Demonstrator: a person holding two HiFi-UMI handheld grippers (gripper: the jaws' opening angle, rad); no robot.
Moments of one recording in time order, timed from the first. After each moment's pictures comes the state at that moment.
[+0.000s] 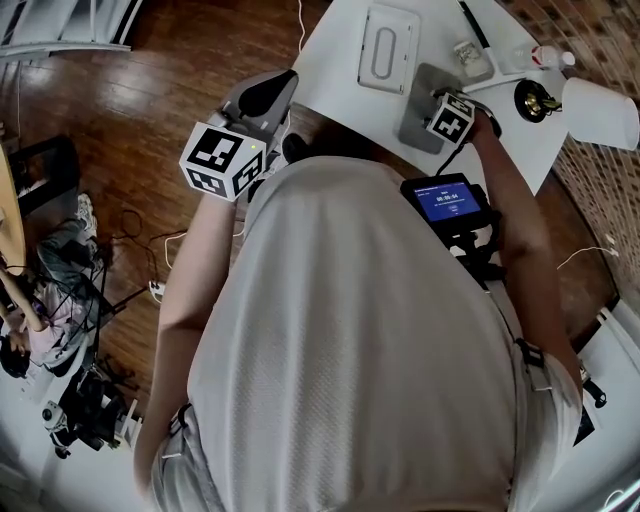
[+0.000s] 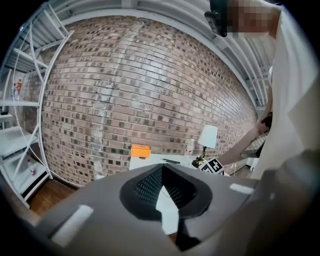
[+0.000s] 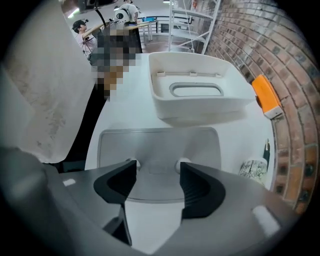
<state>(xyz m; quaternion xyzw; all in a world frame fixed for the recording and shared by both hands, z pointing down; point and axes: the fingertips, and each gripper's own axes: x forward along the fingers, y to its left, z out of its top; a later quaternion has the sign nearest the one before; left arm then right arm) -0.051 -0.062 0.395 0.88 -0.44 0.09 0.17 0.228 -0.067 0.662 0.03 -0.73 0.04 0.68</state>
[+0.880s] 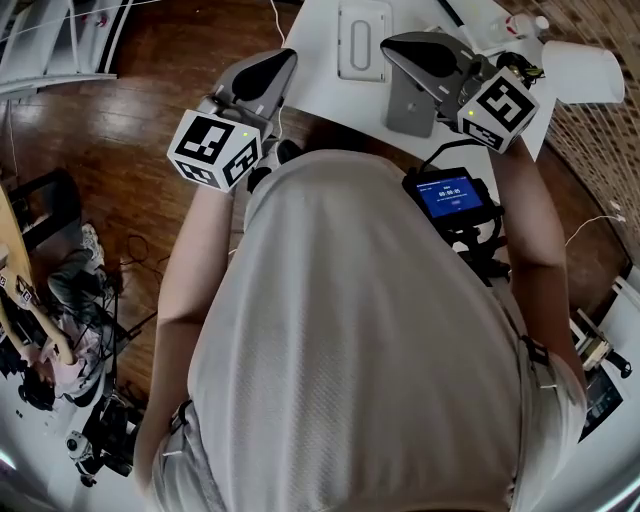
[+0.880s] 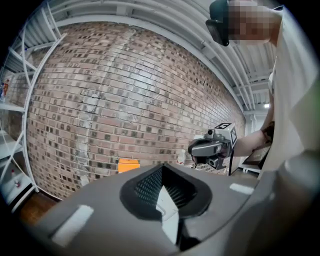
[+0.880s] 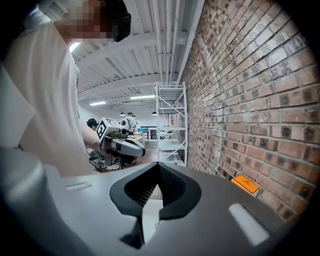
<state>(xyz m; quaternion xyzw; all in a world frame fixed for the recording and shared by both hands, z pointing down) -0.031 -0.105 0.365 0.91 -0.39 0.05 0.14 0.065 -0.116 0.345 0.12 -0.98 0.04 0.13</state>
